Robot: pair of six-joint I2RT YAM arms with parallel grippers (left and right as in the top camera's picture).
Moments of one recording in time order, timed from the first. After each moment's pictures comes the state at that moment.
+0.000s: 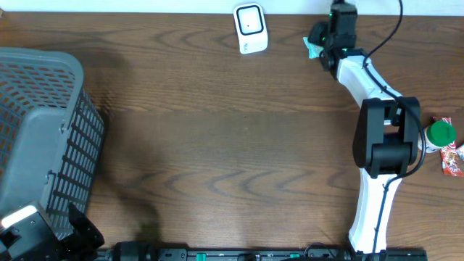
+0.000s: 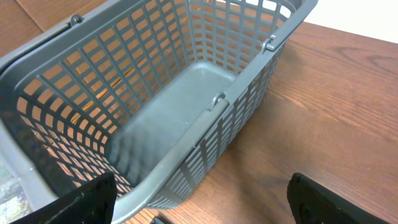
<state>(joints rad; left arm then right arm) 0.08 0.46 1.34 -1.47 -0.45 -0.18 0.07 2.32 1.76 0.05 0.08 0.33</state>
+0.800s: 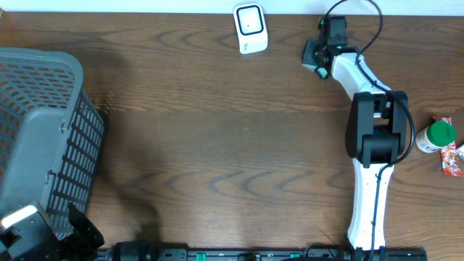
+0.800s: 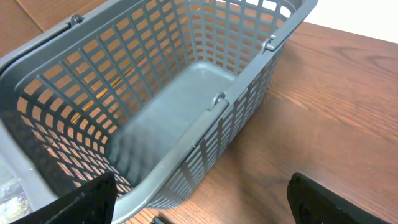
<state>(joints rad) 0.08 0.46 1.34 -1.47 -0.45 -0.18 0.08 2.47 1.91 -0.39 -0.04 0.30</state>
